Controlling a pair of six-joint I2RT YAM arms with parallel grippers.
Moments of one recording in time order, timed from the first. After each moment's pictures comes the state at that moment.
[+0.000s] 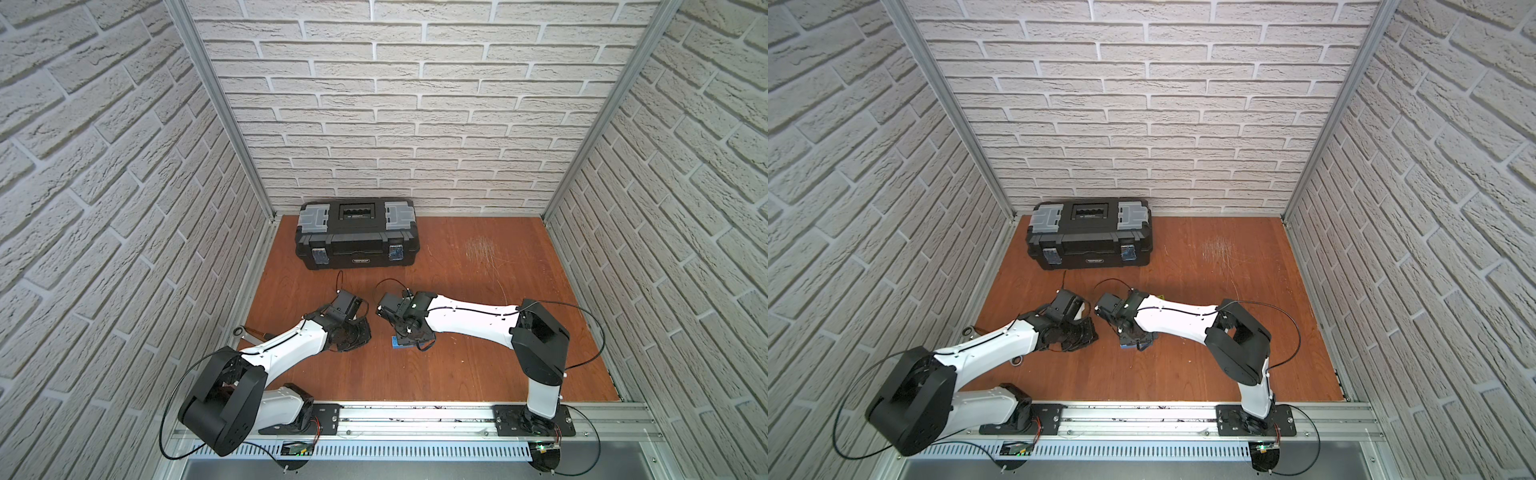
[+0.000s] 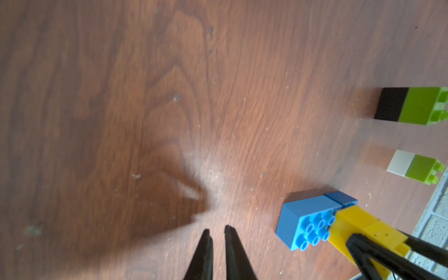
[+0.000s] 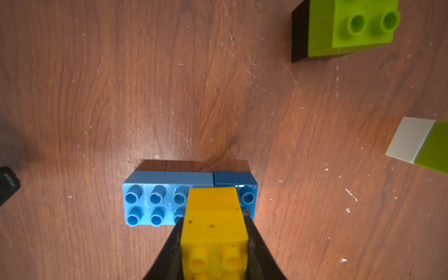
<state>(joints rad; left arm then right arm) -0.54 1.26 0.55 -0.42 0.23 -0.83 0.99 1.93 1.39 -0.98 0.22 0.90</state>
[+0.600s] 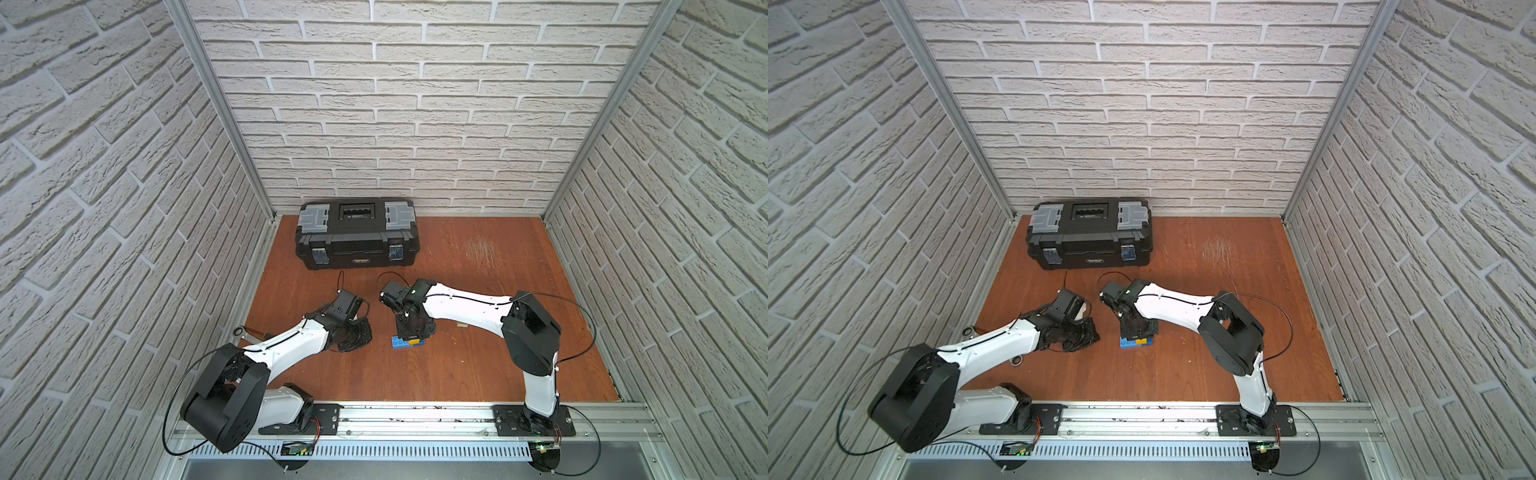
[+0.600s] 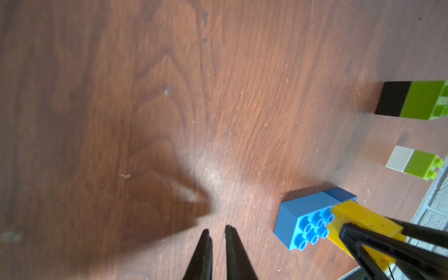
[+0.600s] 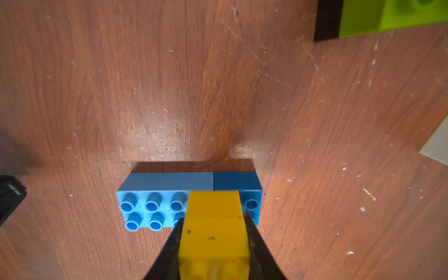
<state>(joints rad) -0.54 1.29 0.55 -0.41 0.26 -0.82 0.90 2.01 1.49 -1.09 0.06 0.84</state>
